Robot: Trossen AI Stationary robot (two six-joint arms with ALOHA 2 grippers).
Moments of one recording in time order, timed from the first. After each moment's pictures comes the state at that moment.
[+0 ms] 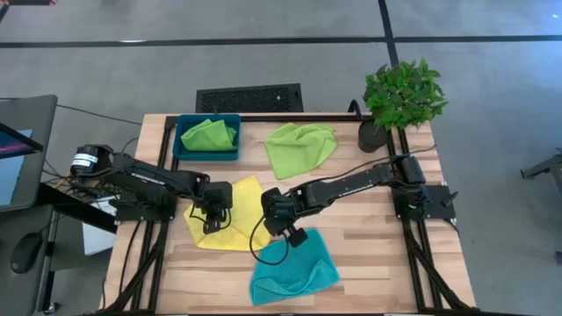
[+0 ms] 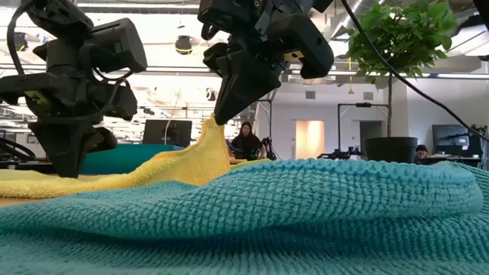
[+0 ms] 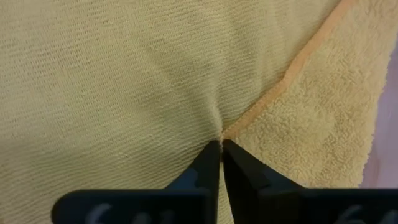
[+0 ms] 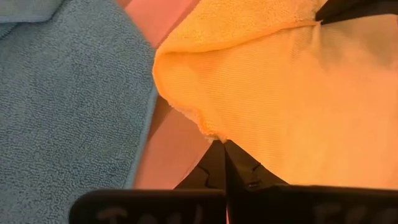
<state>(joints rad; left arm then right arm) -0.03 1.31 0.50 -0.44 0.25 -0.25 0.19 2.05 1.59 -0.60 -0.05 -0.50</state>
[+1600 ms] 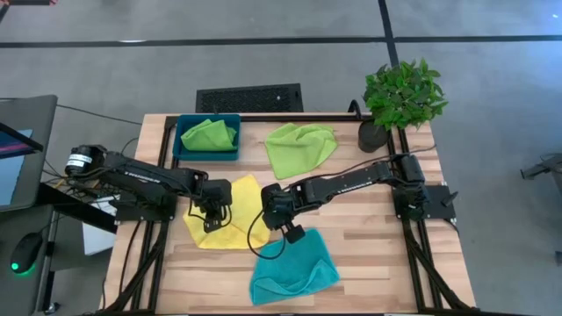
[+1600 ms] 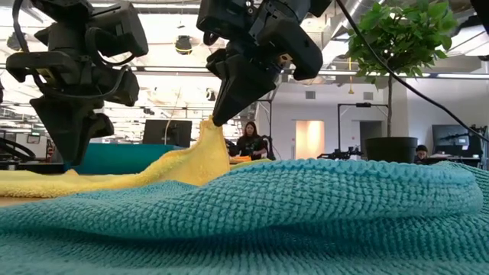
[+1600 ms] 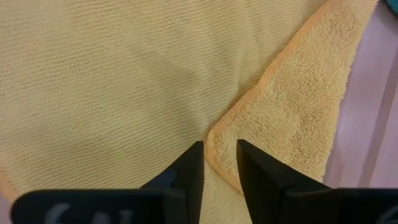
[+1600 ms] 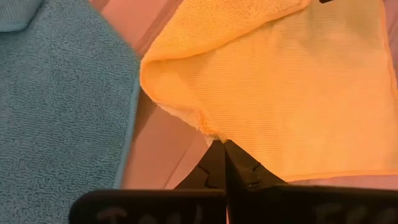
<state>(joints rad) -0.04 1.25 0.57 -0.56 0.24 -0.34 0.17 2.05 1.59 -0.60 -0.05 -0.44</state>
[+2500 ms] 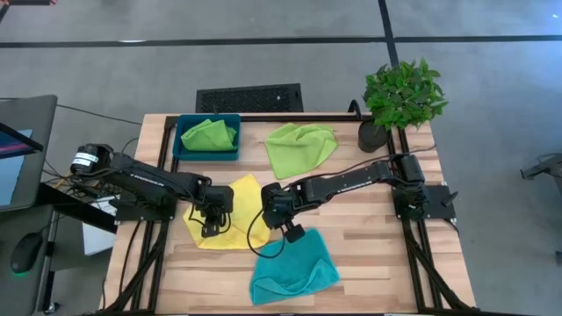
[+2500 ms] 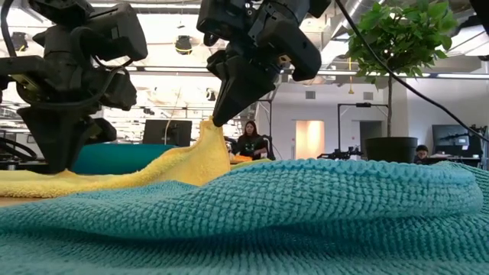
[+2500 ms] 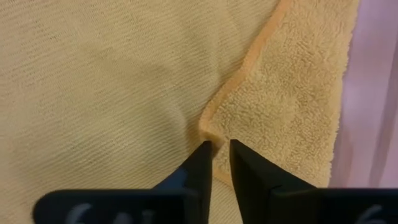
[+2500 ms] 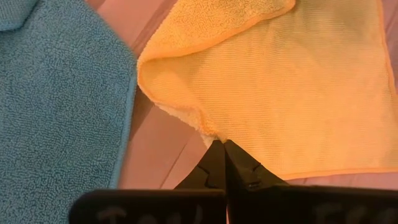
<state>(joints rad) -0.10 1.31 0.57 -0.52 0.24 -0.25 0.16 2.05 1.59 -0.60 -0.05 -0.44</state>
